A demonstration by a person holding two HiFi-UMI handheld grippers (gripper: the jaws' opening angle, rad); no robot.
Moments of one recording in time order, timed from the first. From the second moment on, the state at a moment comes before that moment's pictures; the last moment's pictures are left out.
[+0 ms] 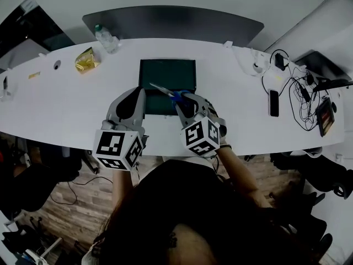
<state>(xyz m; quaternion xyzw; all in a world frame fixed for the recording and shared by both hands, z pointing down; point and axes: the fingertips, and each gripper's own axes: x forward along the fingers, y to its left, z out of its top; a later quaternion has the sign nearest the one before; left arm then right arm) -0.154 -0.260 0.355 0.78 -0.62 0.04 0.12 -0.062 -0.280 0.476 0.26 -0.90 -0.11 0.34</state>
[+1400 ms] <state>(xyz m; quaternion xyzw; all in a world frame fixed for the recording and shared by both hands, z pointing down) -0.200 -0.309 0.396 0.72 -0.67 0.04 0.16 -0.086 -0.308 0.602 0.13 -0.85 -0.11 0.49</state>
